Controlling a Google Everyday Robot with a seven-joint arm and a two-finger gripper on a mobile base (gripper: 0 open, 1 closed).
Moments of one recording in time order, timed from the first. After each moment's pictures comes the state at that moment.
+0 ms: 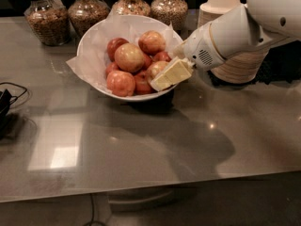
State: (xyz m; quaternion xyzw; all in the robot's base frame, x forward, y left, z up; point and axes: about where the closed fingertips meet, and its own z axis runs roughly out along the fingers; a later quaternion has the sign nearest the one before) arm 0.559 -0.053 0.922 -0.51 0.75 0.20 0.36
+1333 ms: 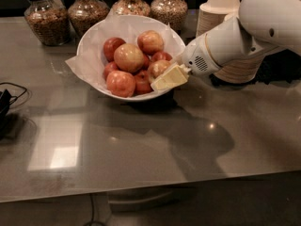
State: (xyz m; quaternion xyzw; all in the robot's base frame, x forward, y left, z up) arm 0.567 -0.053 0.894 -0.47 0.78 0.21 0.34
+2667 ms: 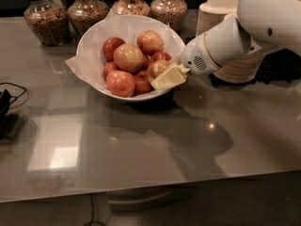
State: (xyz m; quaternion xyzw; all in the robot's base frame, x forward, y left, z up) arm 0.566 -0.051 0.896 -0.48 0.78 0.21 0.34
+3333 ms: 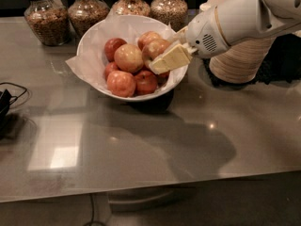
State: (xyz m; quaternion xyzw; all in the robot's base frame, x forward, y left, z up) arm 0.555 -0.044 0.960 -0.51 0.73 0.23 0.38
